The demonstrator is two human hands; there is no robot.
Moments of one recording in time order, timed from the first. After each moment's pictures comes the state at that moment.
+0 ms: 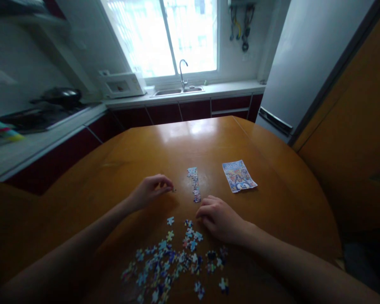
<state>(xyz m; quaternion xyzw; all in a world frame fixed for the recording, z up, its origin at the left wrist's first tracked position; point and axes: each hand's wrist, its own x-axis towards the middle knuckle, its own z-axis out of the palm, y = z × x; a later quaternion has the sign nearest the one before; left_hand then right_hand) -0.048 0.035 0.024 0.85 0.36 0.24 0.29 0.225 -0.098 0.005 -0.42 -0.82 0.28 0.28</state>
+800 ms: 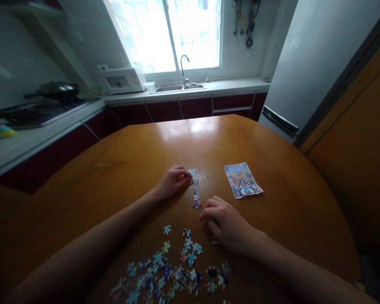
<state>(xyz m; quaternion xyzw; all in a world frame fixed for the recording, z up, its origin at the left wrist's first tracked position) 0.018 0.079 -0.015 0.87 0.33 0.29 0.22 0.236 -0.091 0.006 -0.44 -0.79 0.31 0.30</state>
